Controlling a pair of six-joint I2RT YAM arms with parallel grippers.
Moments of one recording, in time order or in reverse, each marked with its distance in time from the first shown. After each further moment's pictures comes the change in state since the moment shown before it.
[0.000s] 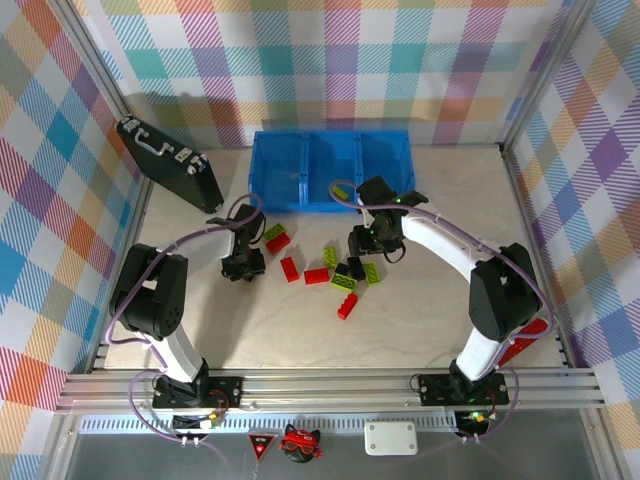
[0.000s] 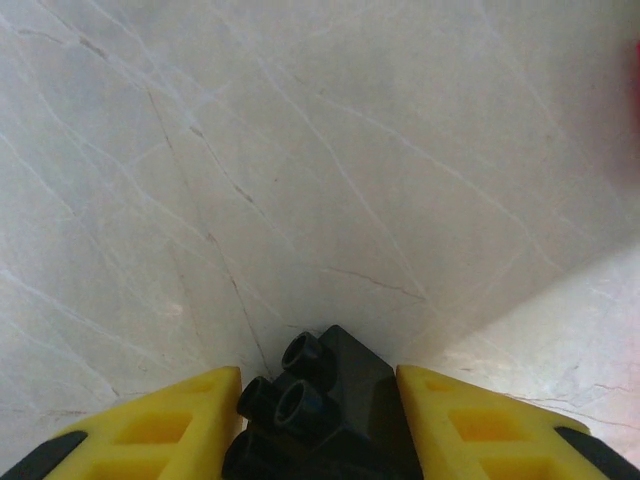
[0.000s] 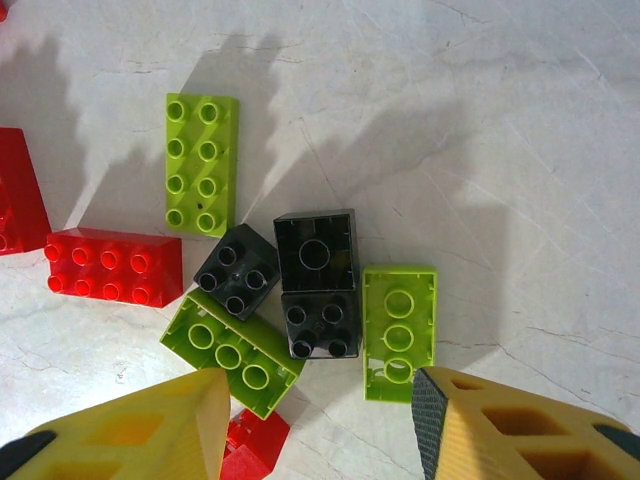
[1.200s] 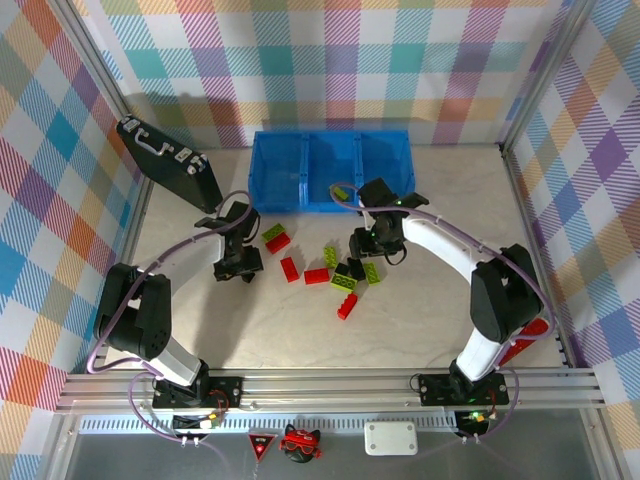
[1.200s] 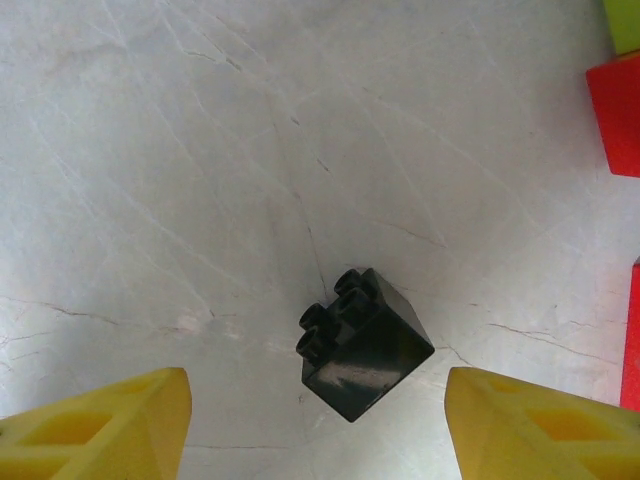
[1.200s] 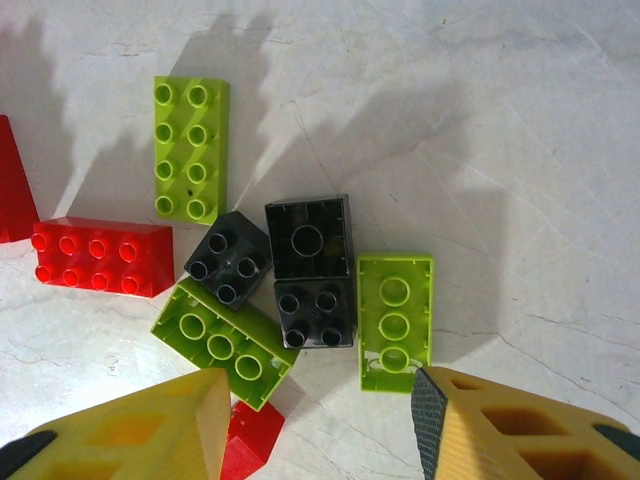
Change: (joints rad) left arm -0.002 -0.141 -0.014 -0.079 -0.060 -0.025; right arm 0.000 -0.005 -0.019 0.002 -0.001 0.003
